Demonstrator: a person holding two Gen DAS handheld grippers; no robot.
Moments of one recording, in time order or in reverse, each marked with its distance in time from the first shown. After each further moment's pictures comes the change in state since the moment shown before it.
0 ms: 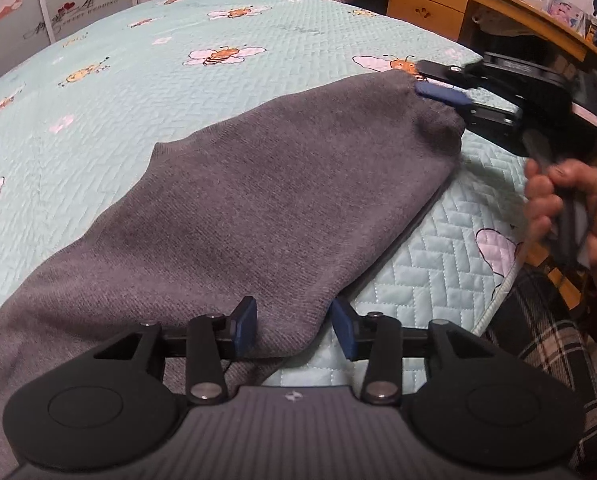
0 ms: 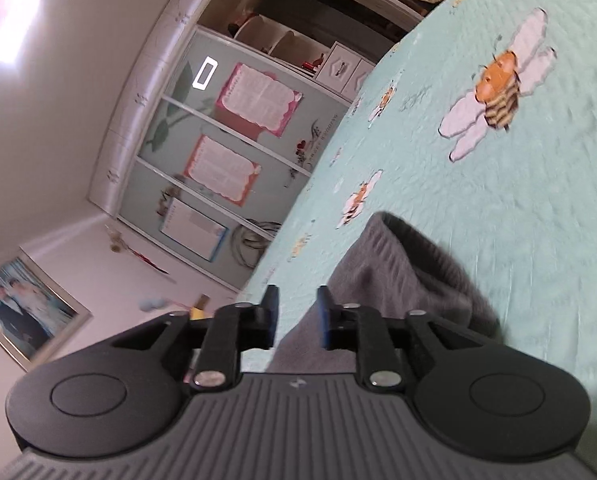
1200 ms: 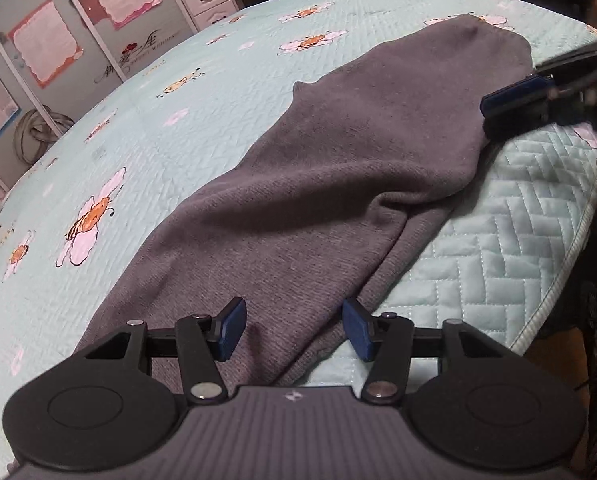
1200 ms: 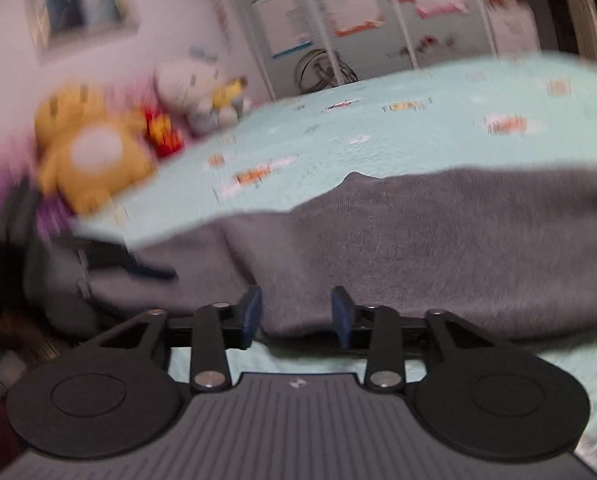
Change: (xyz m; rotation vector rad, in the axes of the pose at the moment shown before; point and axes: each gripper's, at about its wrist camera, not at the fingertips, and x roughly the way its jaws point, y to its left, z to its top) left arm -0.039 0.045 -0.089 0.149 -0.035 0.338; right arm 0.003 0.157 -0.152 -0.865 0.484 -0.020
